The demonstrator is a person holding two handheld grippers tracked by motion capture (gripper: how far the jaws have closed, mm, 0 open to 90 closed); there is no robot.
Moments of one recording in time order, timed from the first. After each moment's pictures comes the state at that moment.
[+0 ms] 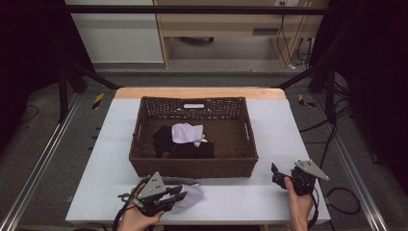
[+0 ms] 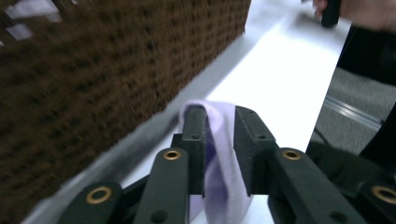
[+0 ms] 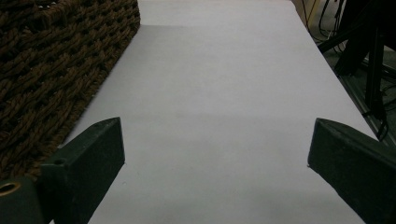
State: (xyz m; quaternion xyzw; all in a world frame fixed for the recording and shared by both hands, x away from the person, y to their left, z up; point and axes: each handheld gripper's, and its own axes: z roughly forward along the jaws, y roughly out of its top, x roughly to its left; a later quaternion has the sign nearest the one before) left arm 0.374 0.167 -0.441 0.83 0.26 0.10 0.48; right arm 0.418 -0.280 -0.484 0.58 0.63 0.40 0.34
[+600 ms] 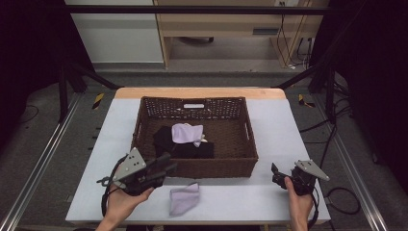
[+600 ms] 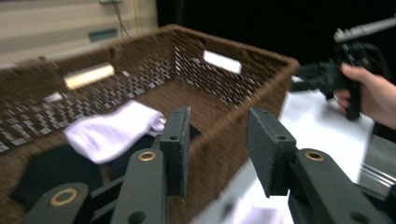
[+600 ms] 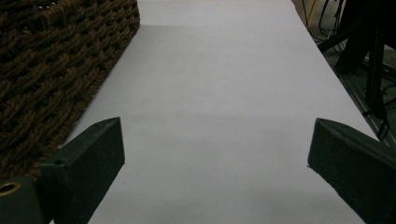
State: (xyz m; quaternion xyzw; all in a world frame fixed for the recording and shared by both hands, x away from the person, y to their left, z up) left arm 0.400 0.188 -0.371 0.76 0.29 0.19 0.56; right arm 0.418 -0.281 -0.484 0.58 0.63 0.40 0.34
